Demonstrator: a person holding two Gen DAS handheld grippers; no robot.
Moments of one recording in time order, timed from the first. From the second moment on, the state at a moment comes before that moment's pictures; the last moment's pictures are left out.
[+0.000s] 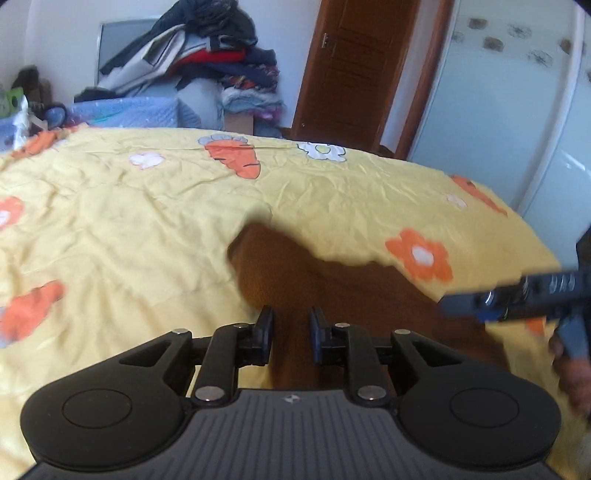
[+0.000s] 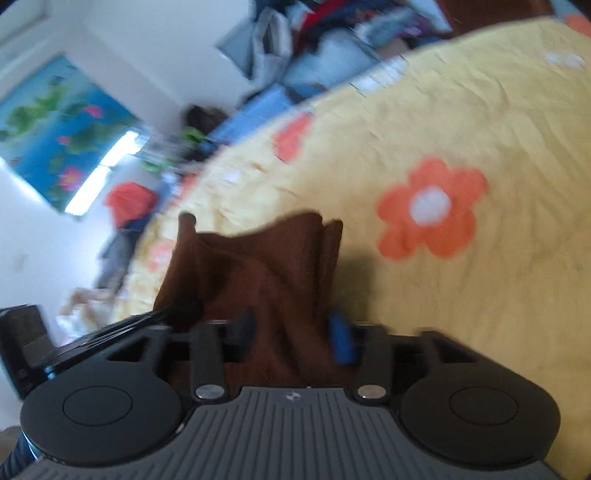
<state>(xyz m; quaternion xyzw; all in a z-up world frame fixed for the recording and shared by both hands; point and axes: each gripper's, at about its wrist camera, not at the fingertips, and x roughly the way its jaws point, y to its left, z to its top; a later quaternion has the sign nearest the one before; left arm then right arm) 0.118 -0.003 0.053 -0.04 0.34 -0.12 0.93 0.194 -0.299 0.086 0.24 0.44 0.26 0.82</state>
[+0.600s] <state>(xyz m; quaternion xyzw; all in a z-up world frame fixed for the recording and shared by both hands) -0.014 -0.039 0.010 0.13 0.26 -0.13 0.95 0.145 -0.320 0.075 0.29 0.43 0.22 0.82</state>
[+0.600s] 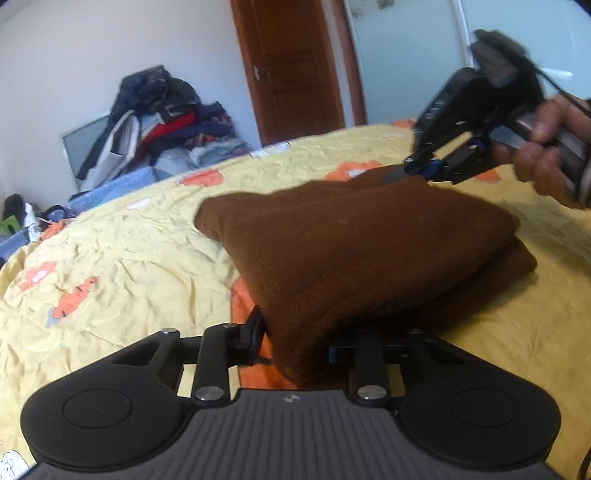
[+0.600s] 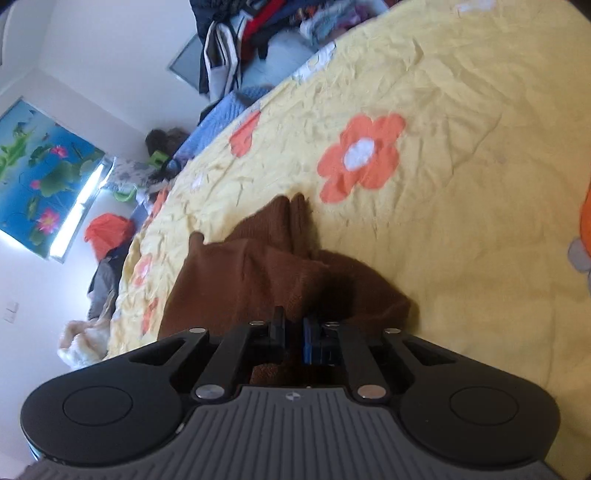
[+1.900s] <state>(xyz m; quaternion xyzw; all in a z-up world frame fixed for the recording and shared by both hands) 0.033 0.057 -0.007 -0.29 0.40 -0.21 0.85 0.051 -0.348 0.068 0.31 0.47 0.23 0.80</state>
